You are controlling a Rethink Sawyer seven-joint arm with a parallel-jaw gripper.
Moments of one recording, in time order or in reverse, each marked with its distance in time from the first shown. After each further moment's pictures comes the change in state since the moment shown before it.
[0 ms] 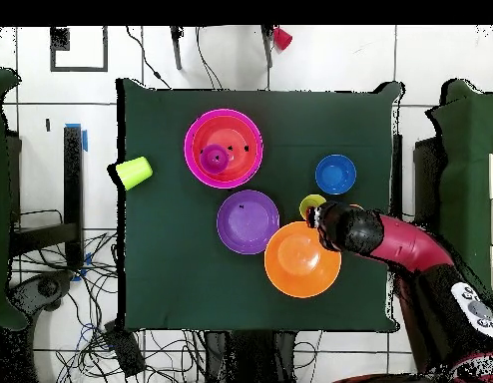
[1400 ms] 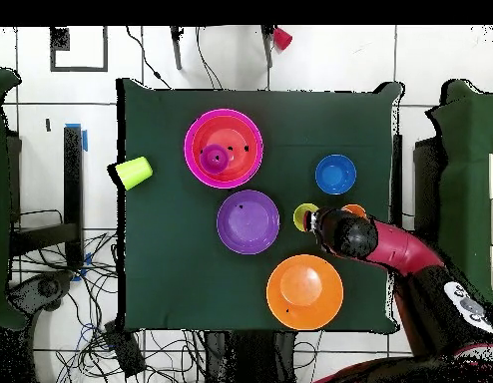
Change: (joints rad) arm -0.029 0.070 0.011 -0.003 -0.027 -0.051 0.000
